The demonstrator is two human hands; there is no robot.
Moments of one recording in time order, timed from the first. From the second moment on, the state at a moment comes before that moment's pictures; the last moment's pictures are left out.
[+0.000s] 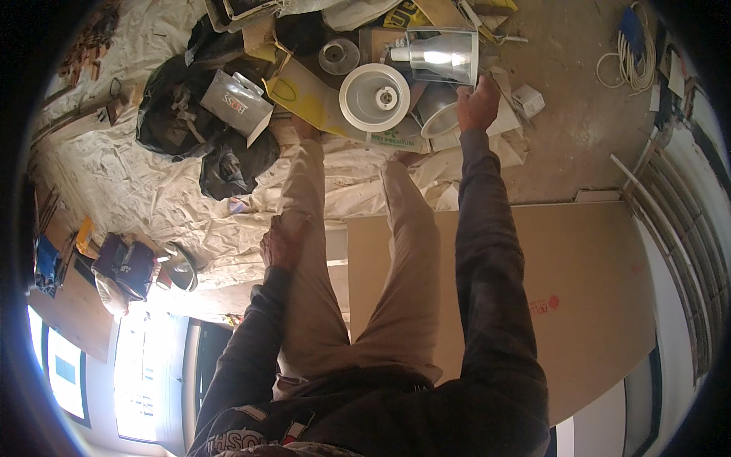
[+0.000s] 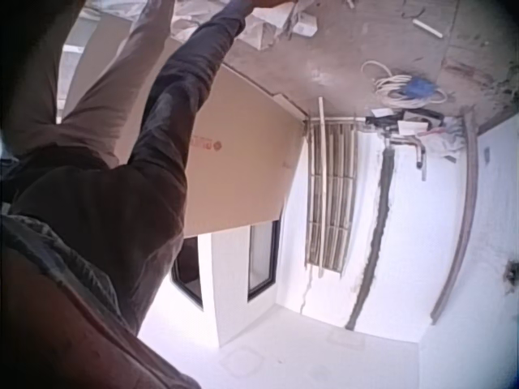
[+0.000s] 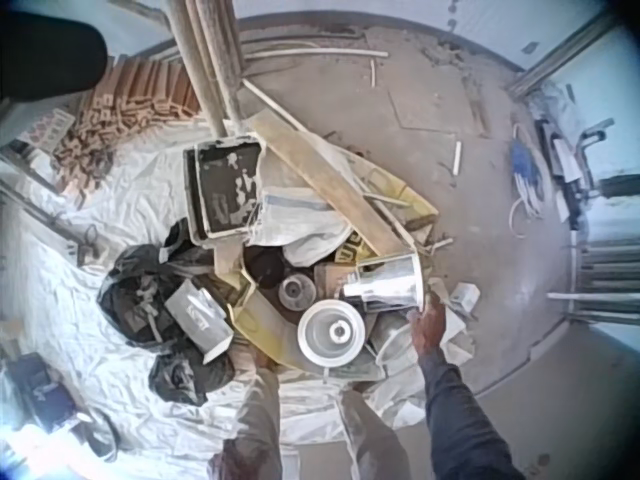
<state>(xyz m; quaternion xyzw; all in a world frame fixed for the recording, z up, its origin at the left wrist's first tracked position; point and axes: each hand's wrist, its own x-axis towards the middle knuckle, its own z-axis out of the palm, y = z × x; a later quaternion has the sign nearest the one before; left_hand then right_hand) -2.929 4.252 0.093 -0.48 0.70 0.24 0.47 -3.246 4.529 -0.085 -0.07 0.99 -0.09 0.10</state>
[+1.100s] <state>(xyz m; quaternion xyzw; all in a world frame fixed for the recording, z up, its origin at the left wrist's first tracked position) -2.920 4.251 0.091 -0.50 0.69 0.26 0.46 -3.266 4.230 -0.051 -0.45 0.86 -0.23 -0.03</state>
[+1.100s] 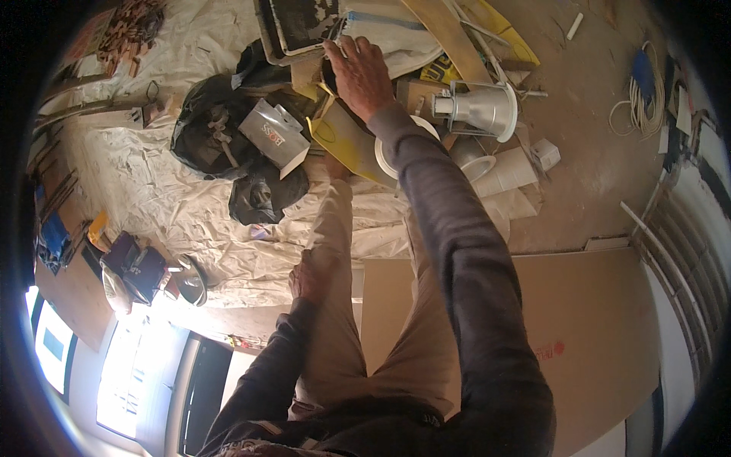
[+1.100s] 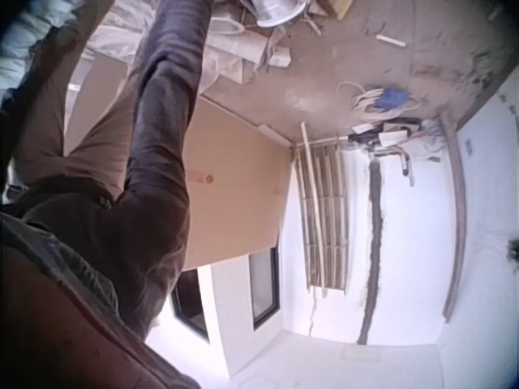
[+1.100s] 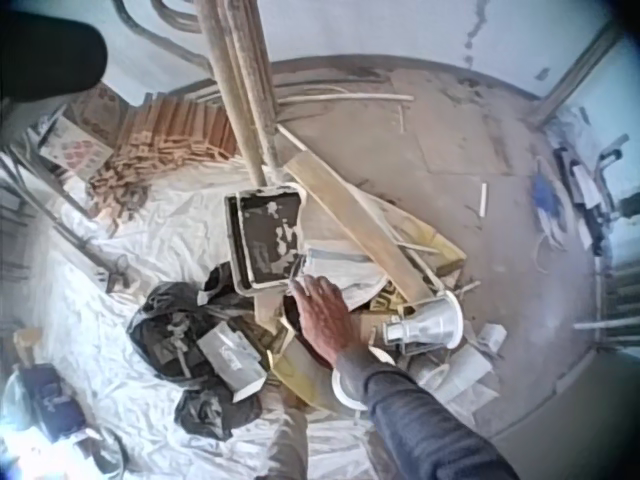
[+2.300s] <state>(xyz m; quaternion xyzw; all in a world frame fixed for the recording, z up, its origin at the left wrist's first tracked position) -2.910 4.235 0.095 -0.54 0.67 0.35 0.37 -3.382 4.333 -0.029 -0.26 0.88 -0.39 0.04</state>
